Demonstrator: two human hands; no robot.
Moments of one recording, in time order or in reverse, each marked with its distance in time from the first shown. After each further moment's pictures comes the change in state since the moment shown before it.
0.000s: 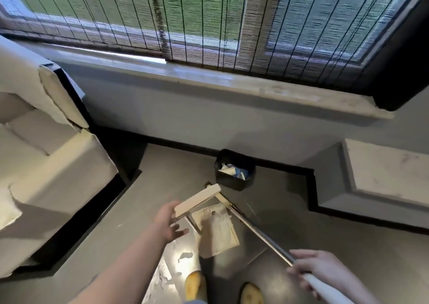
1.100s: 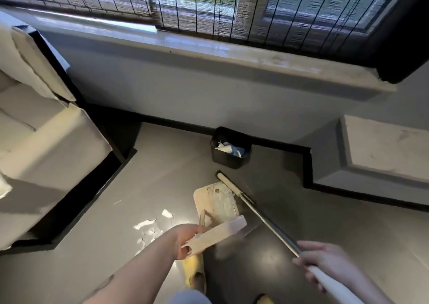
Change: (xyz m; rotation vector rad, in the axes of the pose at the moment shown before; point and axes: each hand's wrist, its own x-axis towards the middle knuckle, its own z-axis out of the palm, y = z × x) left_hand 0.001 -0.107 0.002 0.390 -0.324 -0.297; right_hand 0.002 0.058 -0.011 0.032 0.112 0.022
